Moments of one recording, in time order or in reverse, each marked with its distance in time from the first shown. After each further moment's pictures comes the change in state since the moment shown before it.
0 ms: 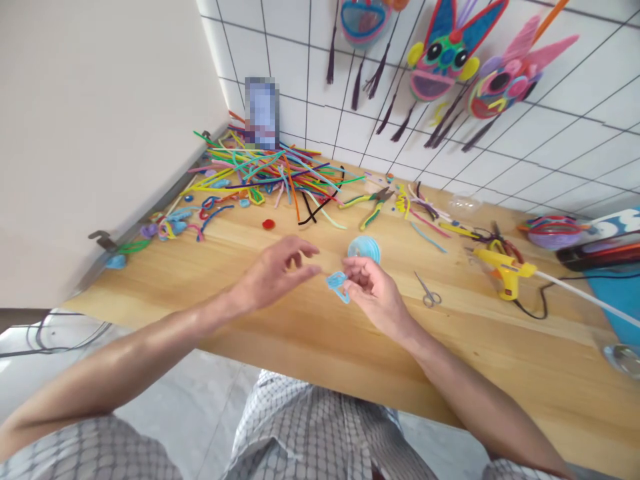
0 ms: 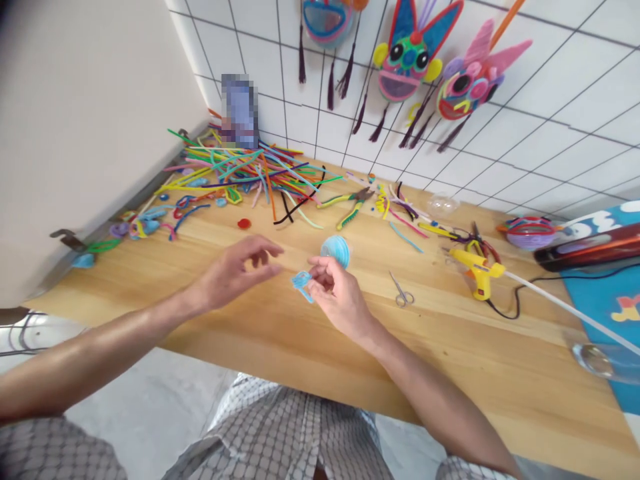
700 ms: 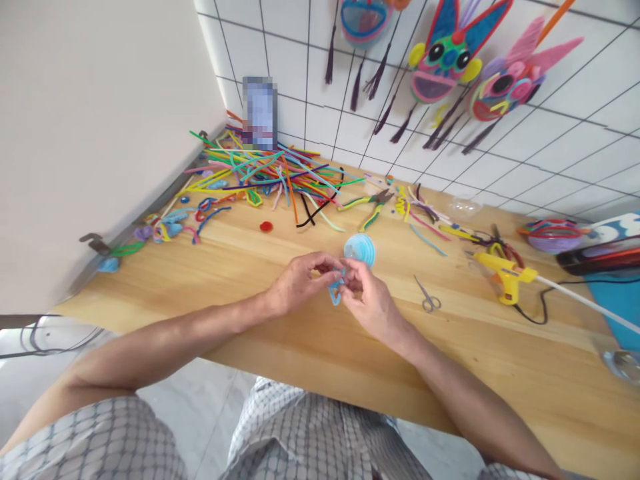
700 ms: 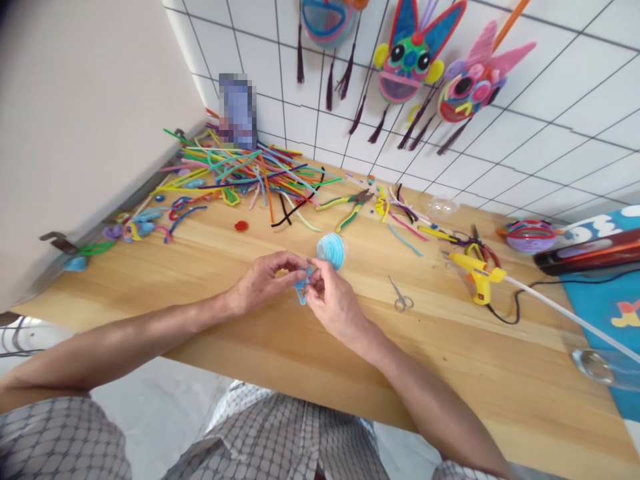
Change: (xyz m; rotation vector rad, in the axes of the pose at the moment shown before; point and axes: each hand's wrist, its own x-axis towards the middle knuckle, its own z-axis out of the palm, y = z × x) left_hand 0.016 -0.001 0.060 -0.467 -0.053 -0.015; right_hand 0.004 0.013 -0.001 -0.407 0.004 -0.153
